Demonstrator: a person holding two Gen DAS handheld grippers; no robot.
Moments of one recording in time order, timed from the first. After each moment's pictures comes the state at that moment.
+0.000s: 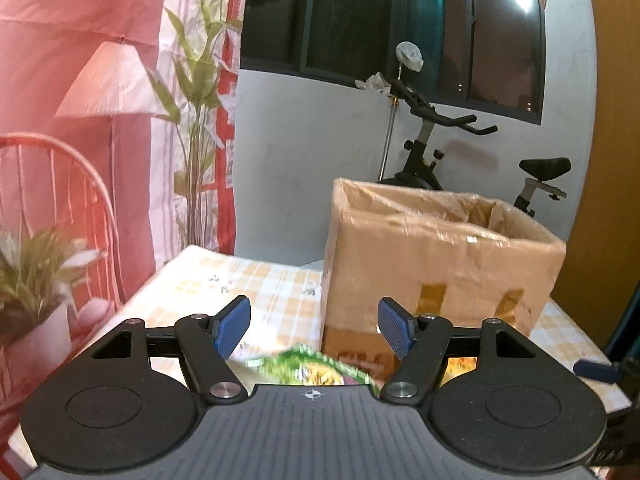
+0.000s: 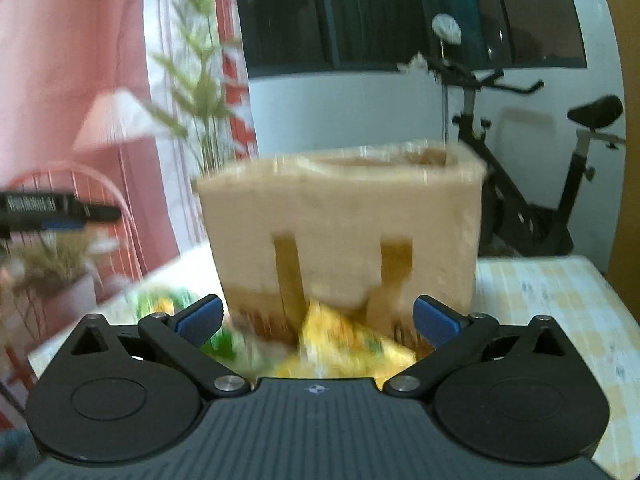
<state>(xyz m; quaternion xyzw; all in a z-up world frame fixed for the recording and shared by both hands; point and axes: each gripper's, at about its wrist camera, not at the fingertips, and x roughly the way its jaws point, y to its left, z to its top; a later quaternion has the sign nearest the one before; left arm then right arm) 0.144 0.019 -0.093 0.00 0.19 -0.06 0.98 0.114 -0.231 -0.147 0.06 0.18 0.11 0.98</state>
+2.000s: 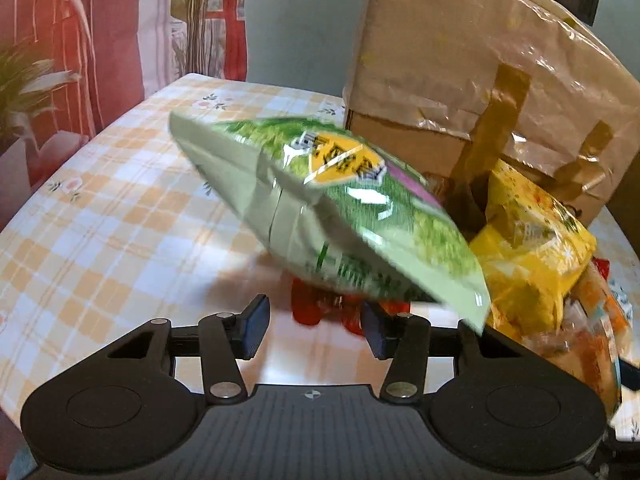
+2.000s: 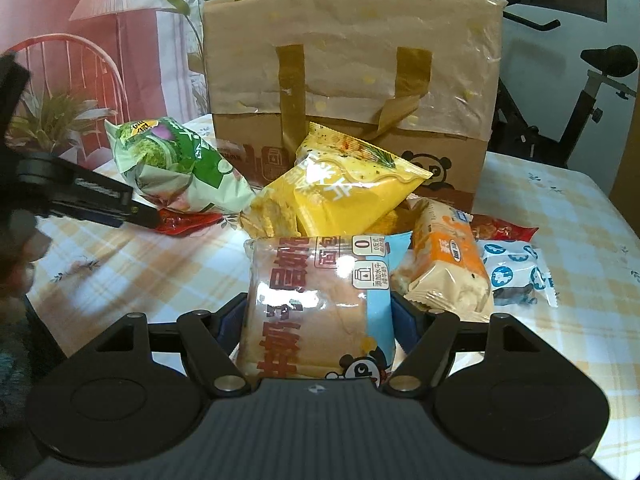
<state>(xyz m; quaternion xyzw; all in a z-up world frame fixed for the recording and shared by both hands) 0.206 0.014 -0.216 -0.02 0.39 -0.04 0.92 0.106 -0.210 -0.235 0.01 0.29 0.11 0.95</state>
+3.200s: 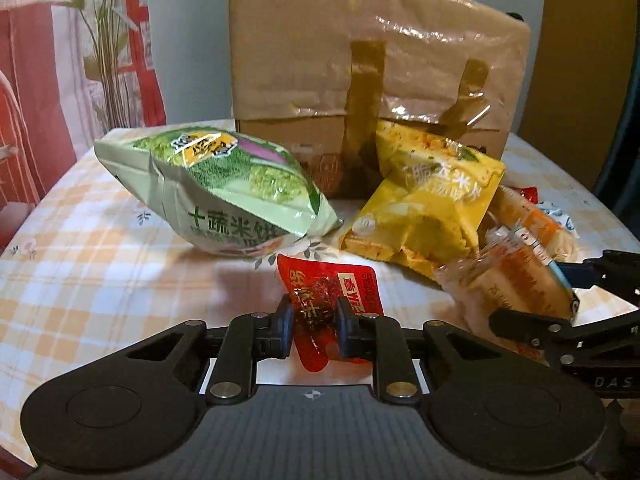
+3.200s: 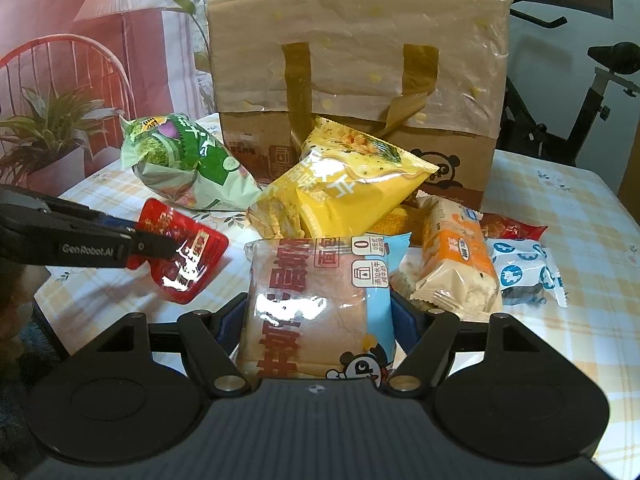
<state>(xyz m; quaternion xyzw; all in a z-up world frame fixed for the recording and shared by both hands) 0.140 -0.024 -0.219 0.07 0.34 -0.15 0.92 0.108 -0.210 -0.236 0.02 0.29 0.13 0.95</state>
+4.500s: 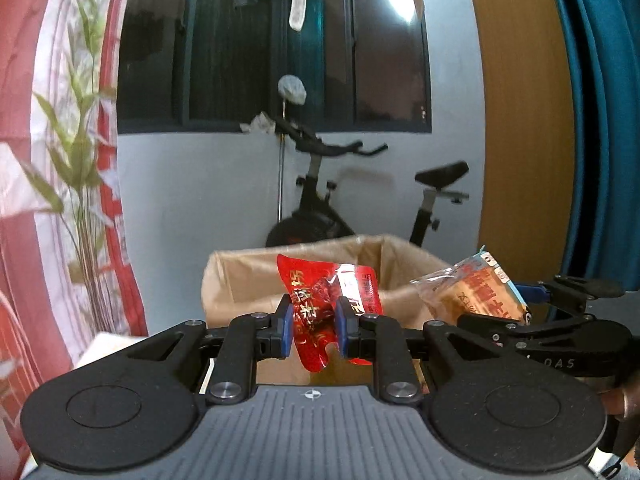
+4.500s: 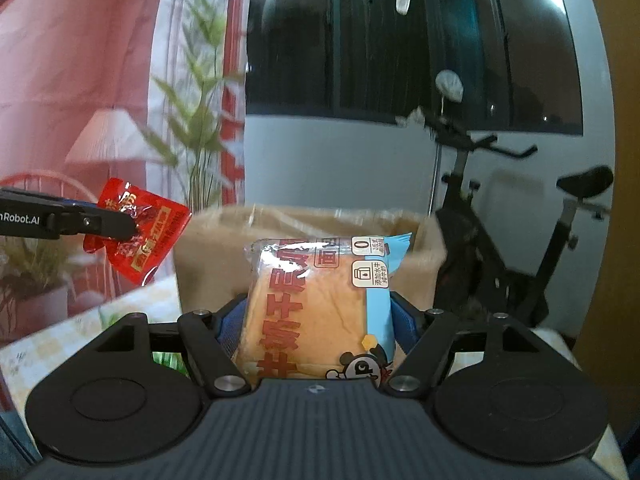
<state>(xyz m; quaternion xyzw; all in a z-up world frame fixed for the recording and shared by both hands) 0.153 -0.050 -0.047 0.07 0.12 -0.21 0.97 0.126 -0.257 -0.100 0.02 0.08 0.10 0.99</state>
